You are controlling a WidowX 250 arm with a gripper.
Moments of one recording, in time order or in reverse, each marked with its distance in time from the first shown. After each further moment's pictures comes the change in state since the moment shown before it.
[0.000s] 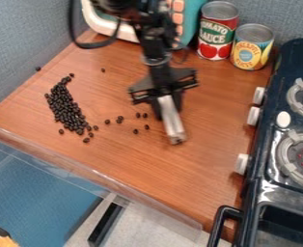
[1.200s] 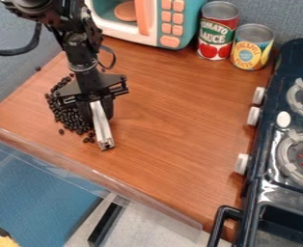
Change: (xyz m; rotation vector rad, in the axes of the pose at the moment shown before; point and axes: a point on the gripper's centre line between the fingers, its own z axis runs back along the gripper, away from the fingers) arm 0.014 0.087 0.015 0.079 -0.073 0.031
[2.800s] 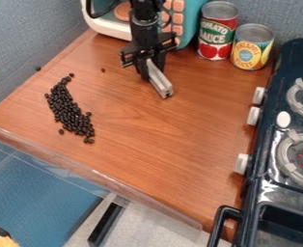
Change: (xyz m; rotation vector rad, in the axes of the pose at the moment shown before) arm 0.079 -0.114 -0.019 -0.021 0.006 0.187
